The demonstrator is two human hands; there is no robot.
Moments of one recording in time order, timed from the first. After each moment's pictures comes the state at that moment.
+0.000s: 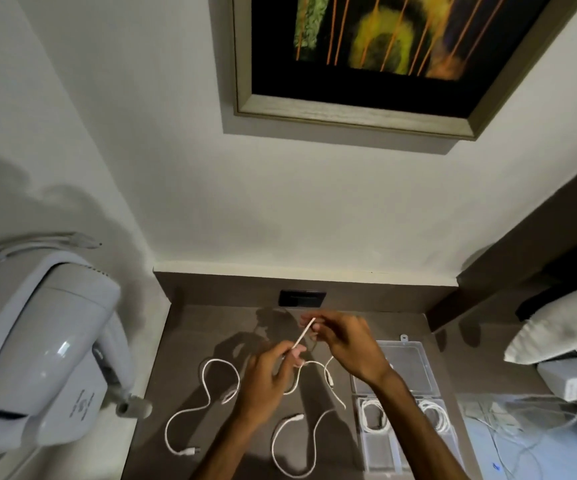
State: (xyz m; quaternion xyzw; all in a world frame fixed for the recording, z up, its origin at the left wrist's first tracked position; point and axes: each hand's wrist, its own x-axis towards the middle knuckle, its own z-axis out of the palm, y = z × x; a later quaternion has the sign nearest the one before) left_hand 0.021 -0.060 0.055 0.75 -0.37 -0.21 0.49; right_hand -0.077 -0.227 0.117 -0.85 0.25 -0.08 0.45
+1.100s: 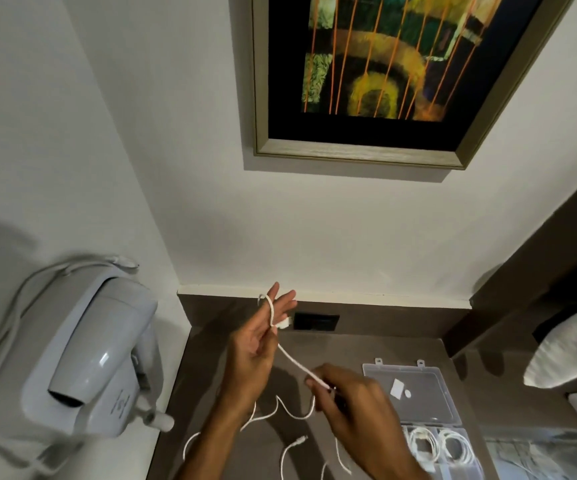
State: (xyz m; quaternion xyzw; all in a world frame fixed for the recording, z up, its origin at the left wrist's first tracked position) left_hand 0.060 -0.046 0.160 0.59 -0.35 -0.20 0.70; right_hand -0.122 -0.137 0.181 -0.91 0.22 -0.15 0.31
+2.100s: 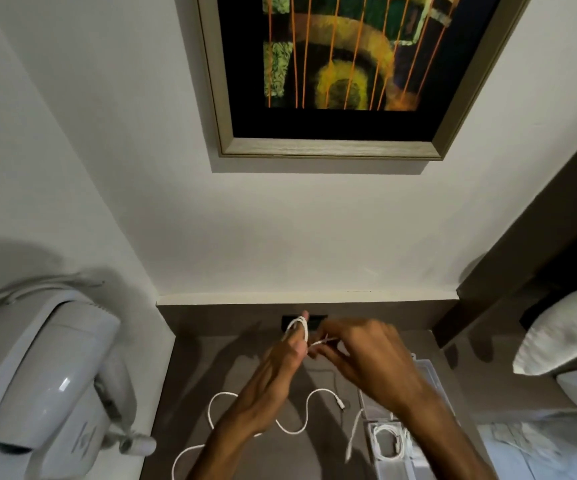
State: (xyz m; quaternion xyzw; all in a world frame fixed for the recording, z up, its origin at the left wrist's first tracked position) left_hand 0.023 -0.079 0.197 0.65 -0.36 -0.46 0.49; right_hand -0.099 -0.216 0.217 -0.97 0.15 -0.16 0.10
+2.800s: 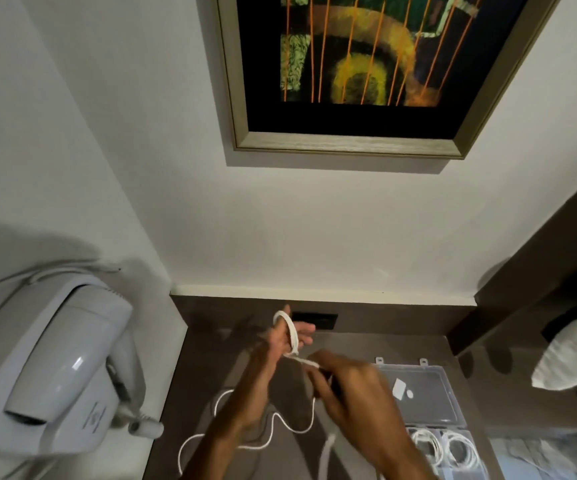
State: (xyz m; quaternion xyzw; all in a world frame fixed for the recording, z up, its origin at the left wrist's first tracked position) left_hand 0.031 -0.079 0.190 0.62 -0.22 -0.39 0.65; right_hand -0.111 -0.166 0.186 -0.93 0.21 -0.13 0.27
